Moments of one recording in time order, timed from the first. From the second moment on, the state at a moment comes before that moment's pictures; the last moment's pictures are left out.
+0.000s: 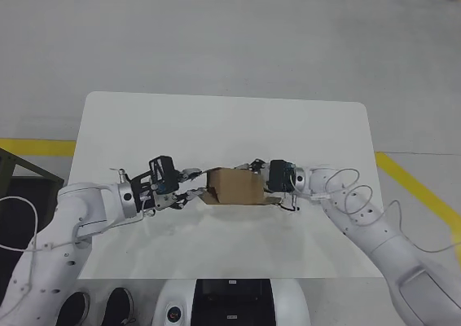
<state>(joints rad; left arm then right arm) 1.54 -0.92 -1.51 -1.96 1.20 -0.90 -0.18 -0.80 -1.24 0.65 -0.97 -1.61 -0.79 -0.89</state>
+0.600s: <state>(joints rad) 1.53 -0.90 -1.58 -1.93 1.12 -1.01 -0.16 -0.81 -1.24 0.69 -0.99 -1.58 -0.80 -0.86</state>
